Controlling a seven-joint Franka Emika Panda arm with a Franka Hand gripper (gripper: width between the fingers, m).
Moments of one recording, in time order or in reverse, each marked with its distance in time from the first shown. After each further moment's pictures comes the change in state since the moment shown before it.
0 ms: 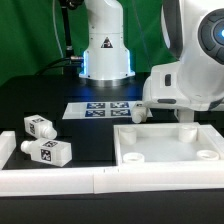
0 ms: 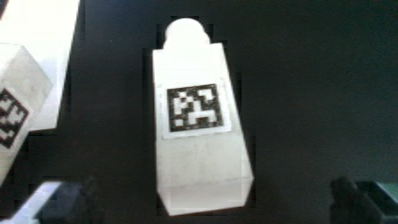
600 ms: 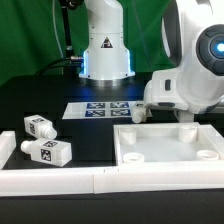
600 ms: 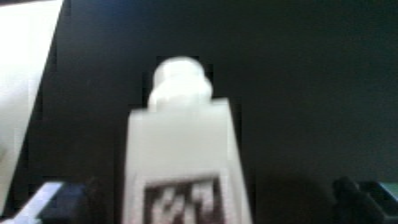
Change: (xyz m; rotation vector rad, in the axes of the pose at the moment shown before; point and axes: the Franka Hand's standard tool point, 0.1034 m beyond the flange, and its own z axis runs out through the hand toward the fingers) arm -0.016 -0.003 0.049 -0.020 -0.034 0.012
